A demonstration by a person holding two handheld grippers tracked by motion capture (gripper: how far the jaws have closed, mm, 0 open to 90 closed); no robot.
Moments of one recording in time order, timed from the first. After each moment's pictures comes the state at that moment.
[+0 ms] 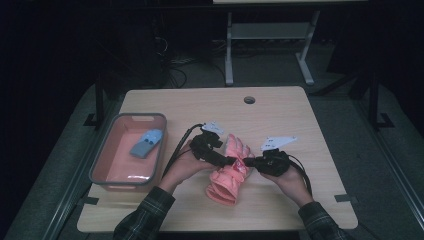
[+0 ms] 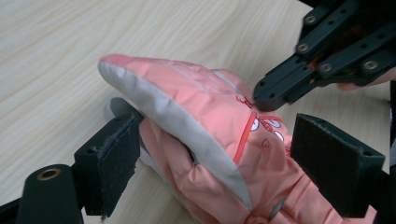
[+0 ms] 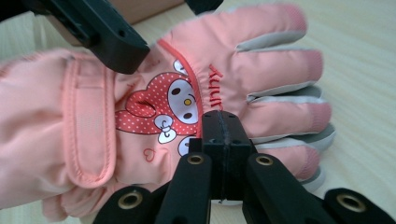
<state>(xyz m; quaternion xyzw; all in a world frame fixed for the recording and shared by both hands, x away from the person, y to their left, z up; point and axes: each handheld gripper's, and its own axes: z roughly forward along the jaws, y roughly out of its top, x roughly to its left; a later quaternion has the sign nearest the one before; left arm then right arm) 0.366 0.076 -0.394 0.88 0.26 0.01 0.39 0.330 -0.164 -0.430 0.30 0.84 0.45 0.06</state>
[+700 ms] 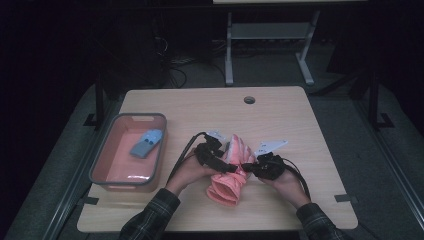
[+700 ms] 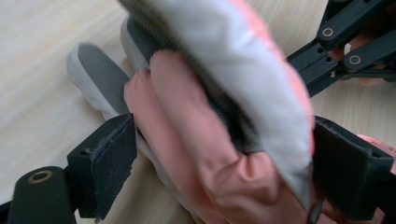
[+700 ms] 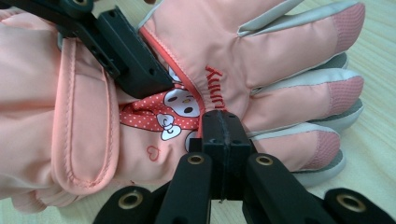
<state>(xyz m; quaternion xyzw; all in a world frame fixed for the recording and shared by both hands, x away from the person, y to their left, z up) 0.379 0.073 -0.443 0.88 0.29 -0.06 0.37 0.329 -0.153 -0.449 0.31 0.86 0.40 0.06</state>
